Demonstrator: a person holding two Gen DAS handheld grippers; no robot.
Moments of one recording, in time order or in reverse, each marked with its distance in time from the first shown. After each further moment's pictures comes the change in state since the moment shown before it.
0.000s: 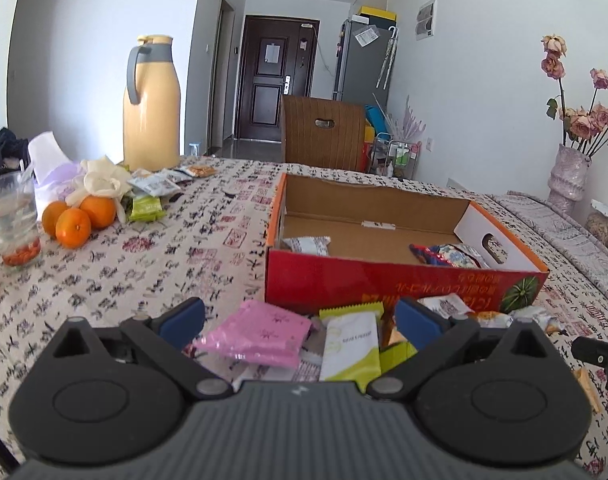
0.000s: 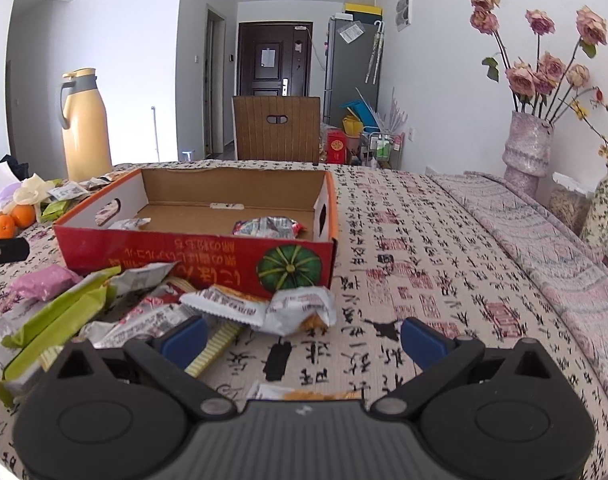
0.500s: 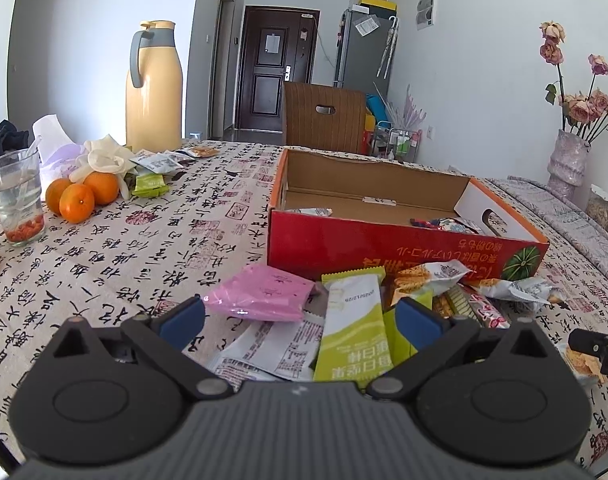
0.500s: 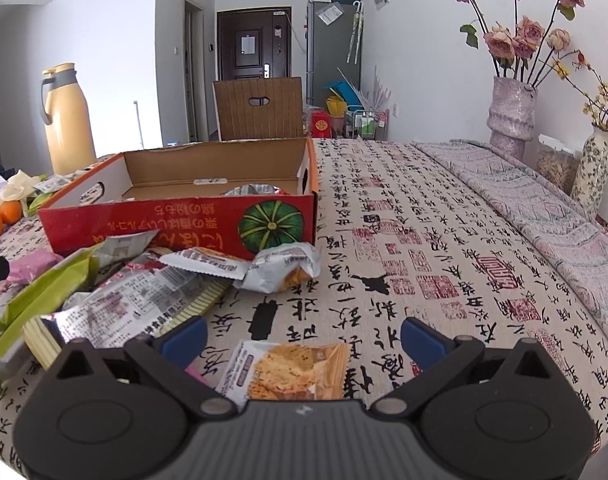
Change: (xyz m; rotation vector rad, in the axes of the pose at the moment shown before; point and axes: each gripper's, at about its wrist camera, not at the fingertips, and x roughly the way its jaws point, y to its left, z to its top) left arm -0.004 -0.001 -0.022 0.012 0.026 0.007; right arm 0.009 -0.009 -0.020 0.054 0.050 -0.026
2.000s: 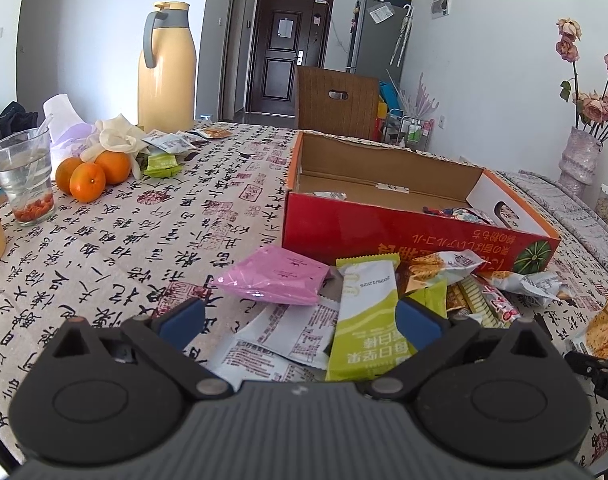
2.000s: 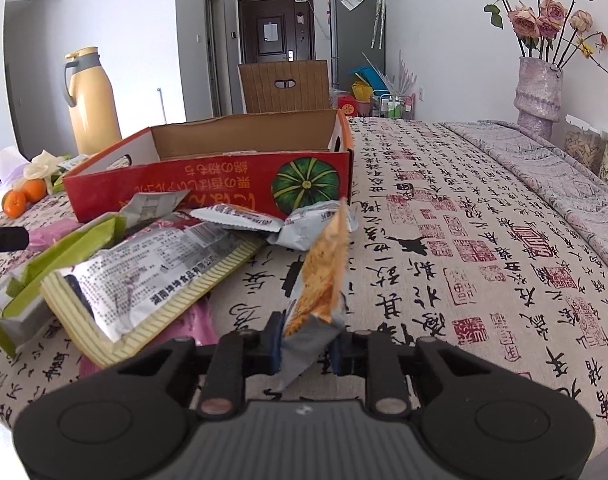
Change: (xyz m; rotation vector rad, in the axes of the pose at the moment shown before) left arm 0.001 0.009 -0.002 -0.037 0.048 0.031; right arm 0.005 0.005 -0.024 -0.010 0.031 0.096
